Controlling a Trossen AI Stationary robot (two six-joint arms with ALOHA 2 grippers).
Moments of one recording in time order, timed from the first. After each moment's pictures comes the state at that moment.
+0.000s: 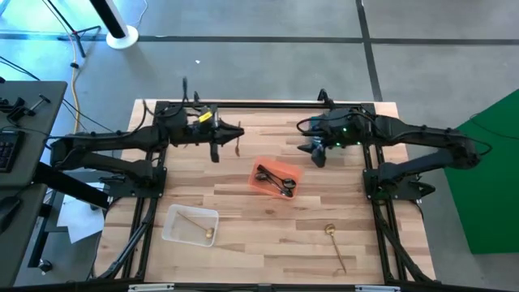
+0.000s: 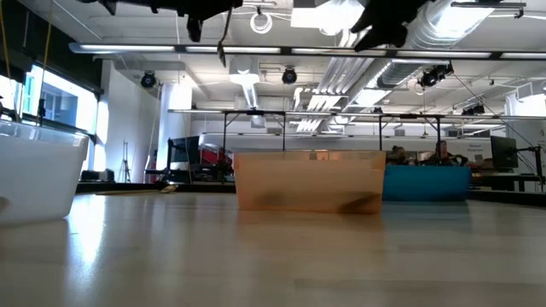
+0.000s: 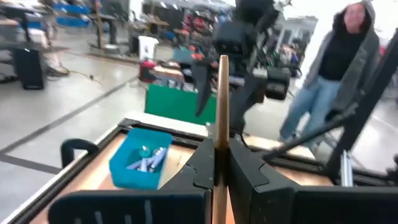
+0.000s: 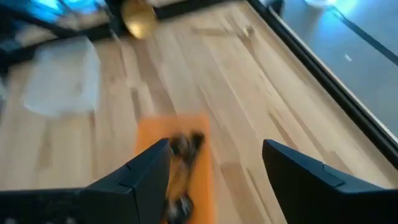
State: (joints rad) left arm 0.24 1.05 0.78 0.25 0.11 -0.16; right arm -0.15 1.11 1.11 -0.62 0.05 0.18
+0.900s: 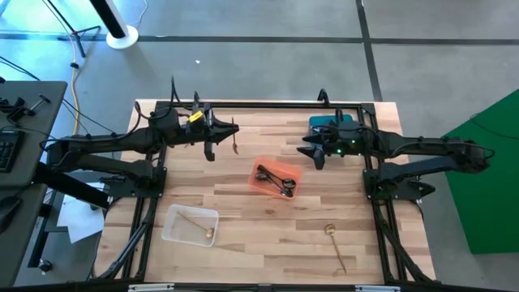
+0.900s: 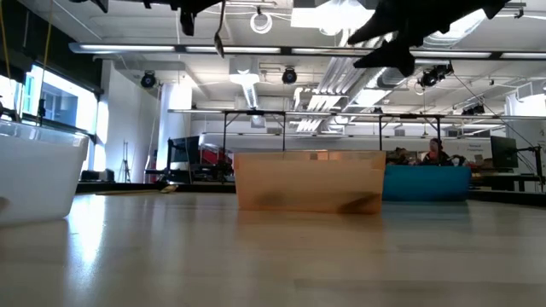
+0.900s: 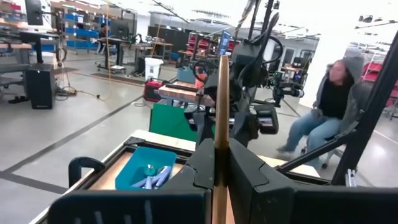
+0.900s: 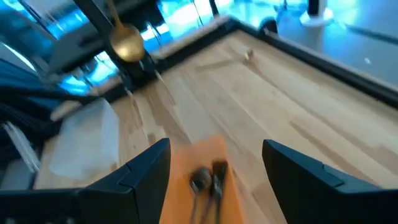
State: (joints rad) left arm 0.23 0.98 0.74 0.32 0.08 -0.16; right arm -0.15 0.95 0.74 -0.18 0.09 0.42
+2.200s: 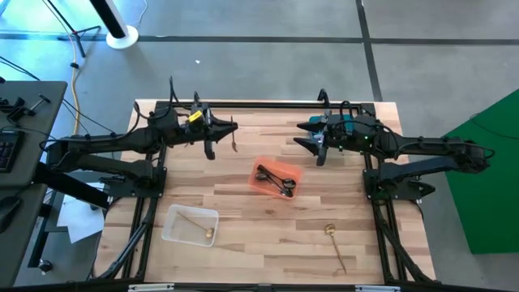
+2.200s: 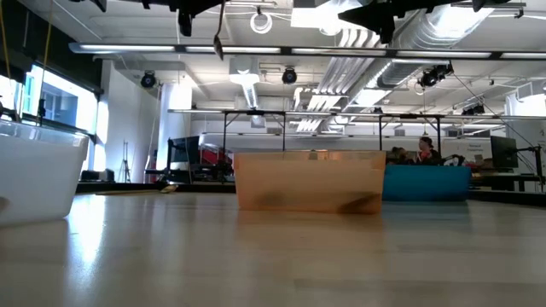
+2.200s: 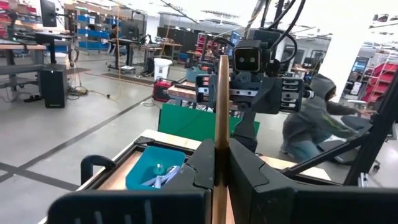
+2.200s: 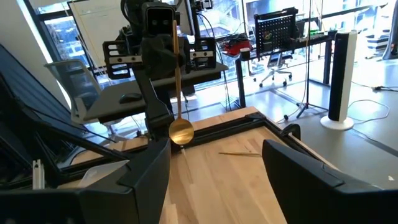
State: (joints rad) left arm 0.24 0.98 0.74 0.30 0.04 -0.15; right arm -0.15 0.95 0.74 0.19 0.05 0.18
